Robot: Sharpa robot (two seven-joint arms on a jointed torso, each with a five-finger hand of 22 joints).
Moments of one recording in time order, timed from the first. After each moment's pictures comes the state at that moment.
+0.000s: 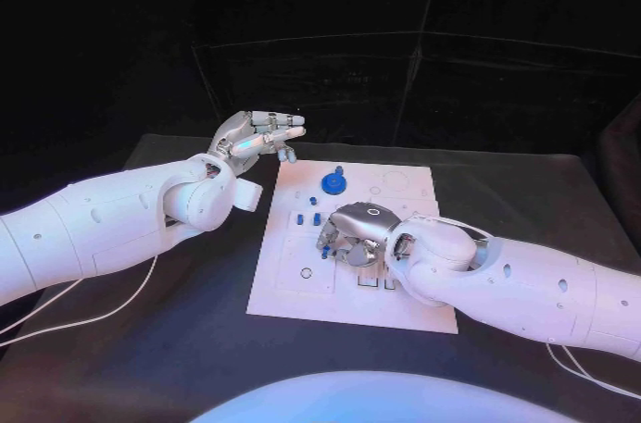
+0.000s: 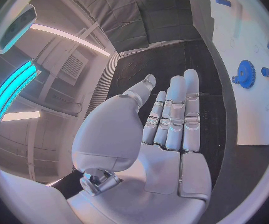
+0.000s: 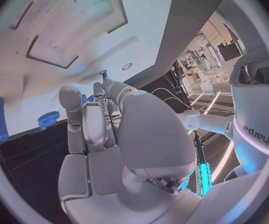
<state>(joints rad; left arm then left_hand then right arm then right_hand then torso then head) 1.18 -0.80 -0.04 1.37 -0.08 -0.20 0.48 1.29 -0.04 0.29 -0.09 0.05 0.93 0.20 0.12 0.07 0.90 0.14 0.38 0.10 1.16 0.05 0.94 0.53 0.17 1.06 0.15 0.66 0.68 1.01 -0.62 -0.01 1.58 -1.69 -0.24 -0.13 1.51 -0.09 0.46 0.04 0.10 1.12 0.15 0.07 0.08 1.18 0.08 0.15 0.07 1.47 -0.01 1.27 1.15 0.16 1.17 0.10 1.18 0.83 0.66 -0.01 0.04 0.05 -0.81</state>
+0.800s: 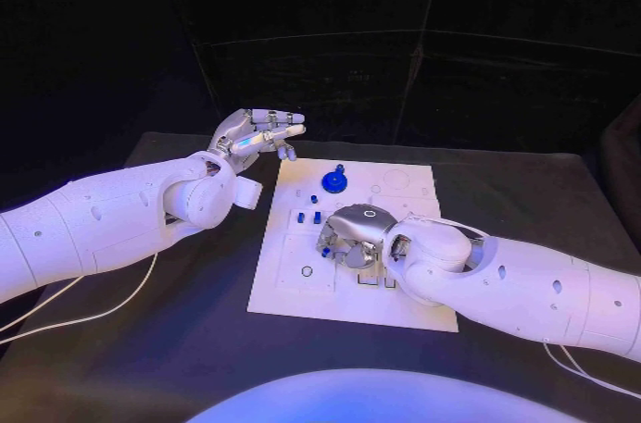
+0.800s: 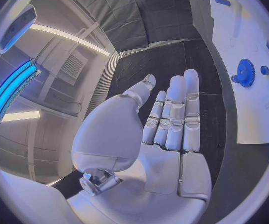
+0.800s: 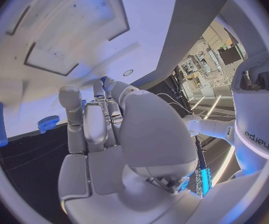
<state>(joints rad) 1.18 -0.80 -0.04 1.36 -0.08 -0.20 0.48 1.29 -0.04 0.29 -0.09 0.05 0.93 0.20 0.12 0.07 0.89 0.14 0.38 0.10 1.16 0.05 0.94 0.53 0.17 1.06 0.15 0.66 0.68 1.00 -0.60 -0.02 1.57 -1.72 -0.20 -0.14 1.47 -0.10 0.46 0.04 0.11 1.11 0.16 0.07 0.08 1.17 0.09 0.14 0.07 1.47 -0.01 1.27 1.14 0.16 1.16 0.10 1.18 0.82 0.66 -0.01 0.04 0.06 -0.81</state>
